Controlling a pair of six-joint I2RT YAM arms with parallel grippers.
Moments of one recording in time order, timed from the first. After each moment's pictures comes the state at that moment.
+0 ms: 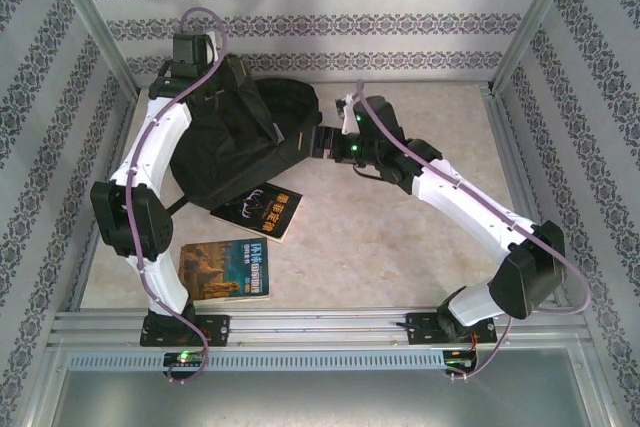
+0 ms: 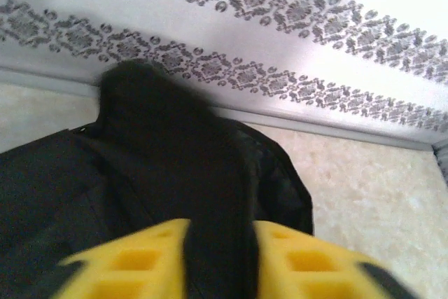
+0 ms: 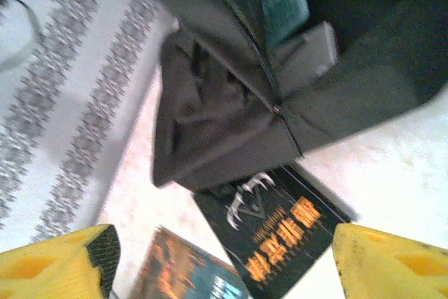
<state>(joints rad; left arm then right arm) -0.09 1.82 1.81 -0.54 0.19 -0.40 0.62 1.47 1.28 -0.39 -0.29 0.65</state>
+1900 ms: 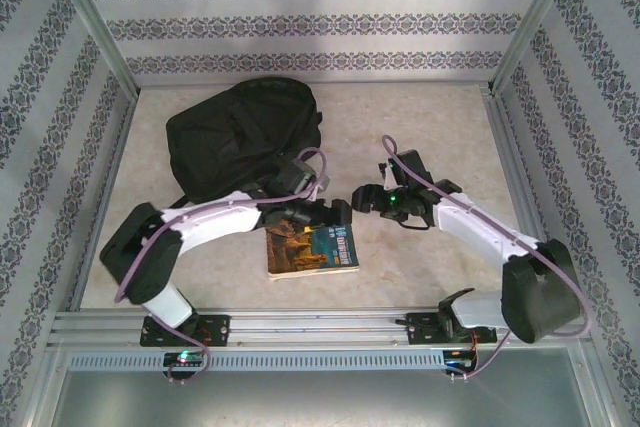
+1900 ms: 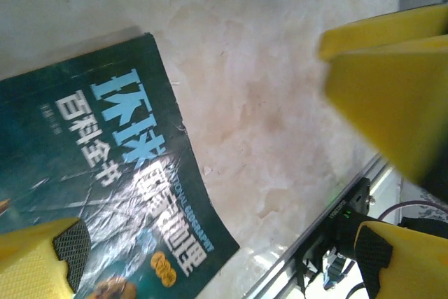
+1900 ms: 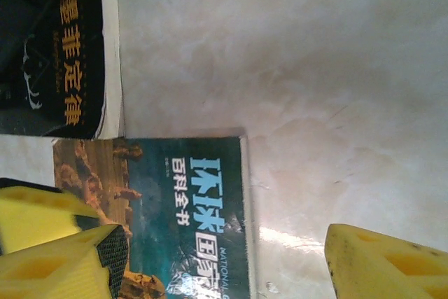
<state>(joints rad) -0.72 1.58 0.96 -0.25 0.44 -0.81 0.41 1.34 0.80 -0.47 -0.36 0.60</state>
